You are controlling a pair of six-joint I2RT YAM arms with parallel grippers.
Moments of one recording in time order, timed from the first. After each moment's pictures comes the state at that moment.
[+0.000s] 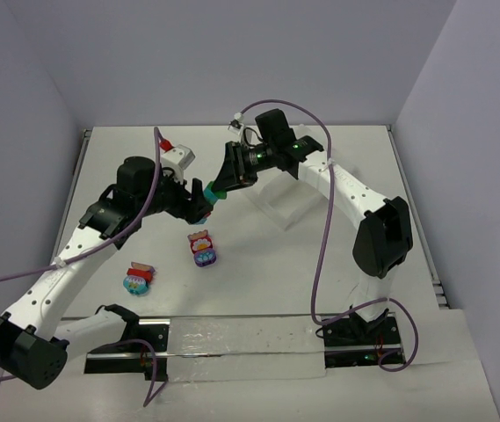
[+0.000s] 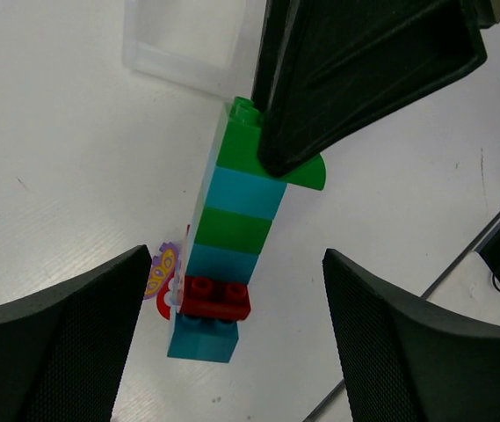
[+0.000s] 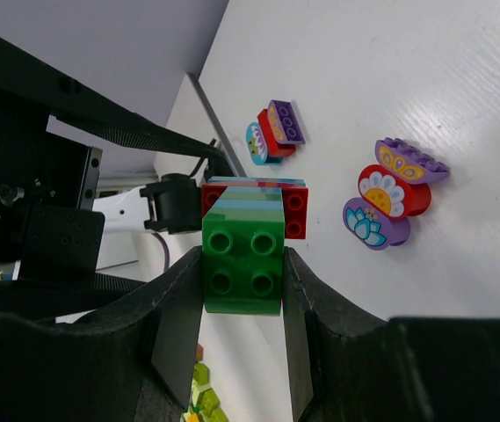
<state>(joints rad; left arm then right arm) -0.49 1.09 1.06 -0.49 0.31 -0.10 0.57 1.82 1.69 -0.53 -0.82 0.54</state>
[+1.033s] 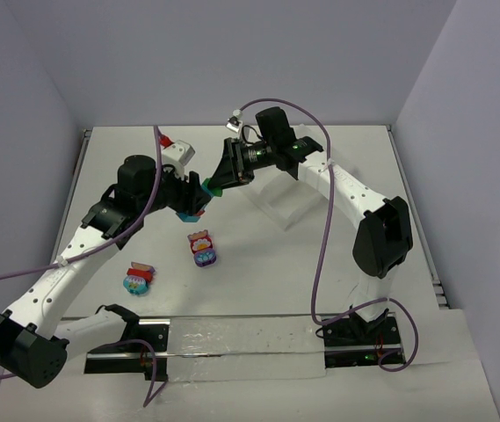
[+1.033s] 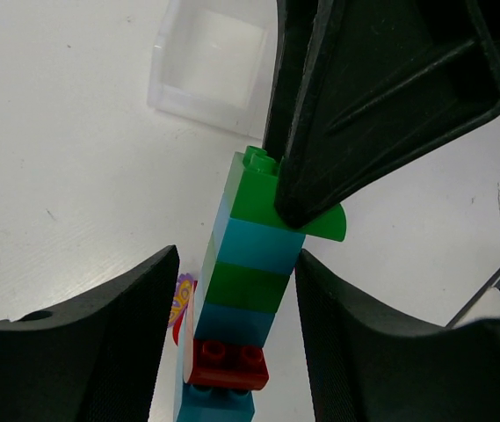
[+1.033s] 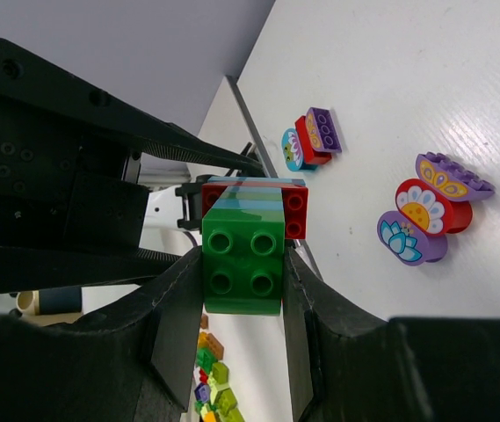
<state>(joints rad) -0.50 1.10 1.05 -0.39 0.24 -0.10 0.57 1.82 1.68 -0.43 -0.90 0.62</state>
